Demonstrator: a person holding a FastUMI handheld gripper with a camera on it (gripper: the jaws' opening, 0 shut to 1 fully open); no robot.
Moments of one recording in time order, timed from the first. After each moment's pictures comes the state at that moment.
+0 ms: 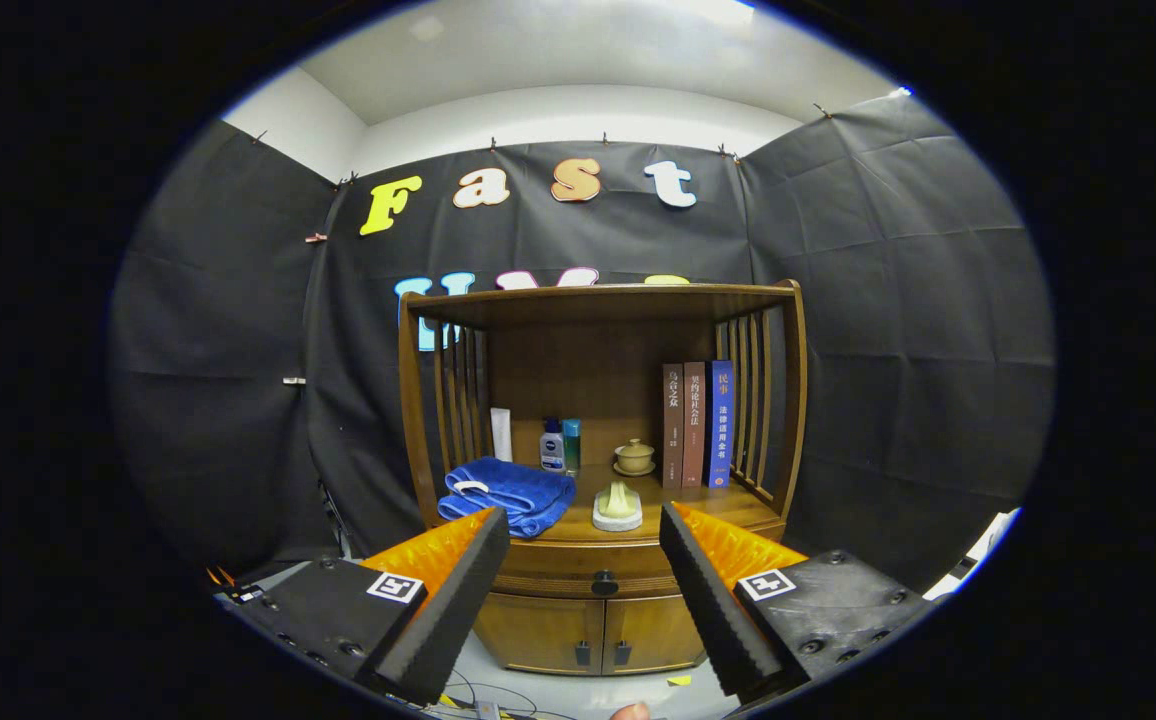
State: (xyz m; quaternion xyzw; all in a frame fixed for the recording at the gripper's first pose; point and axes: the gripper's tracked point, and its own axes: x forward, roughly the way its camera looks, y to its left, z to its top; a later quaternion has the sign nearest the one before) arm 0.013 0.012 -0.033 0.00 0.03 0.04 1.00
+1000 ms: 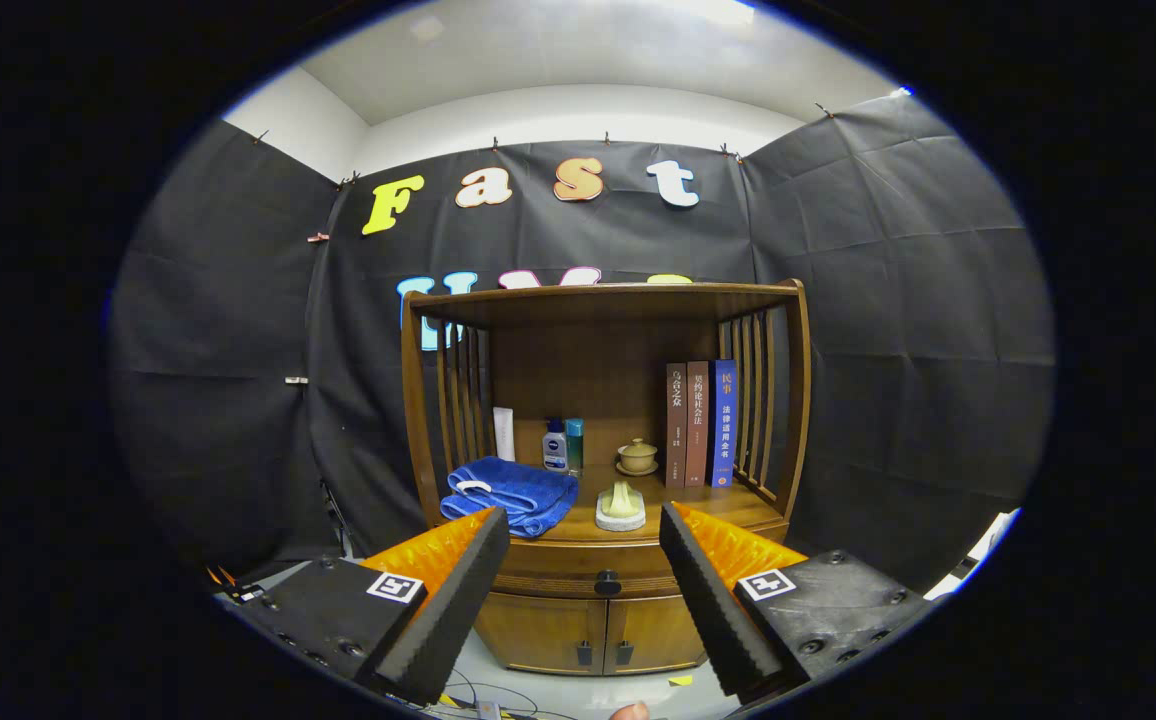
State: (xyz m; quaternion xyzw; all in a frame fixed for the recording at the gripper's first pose) arm 0.015 0.015 -0.032 0.00 0.03 0.04 1.00
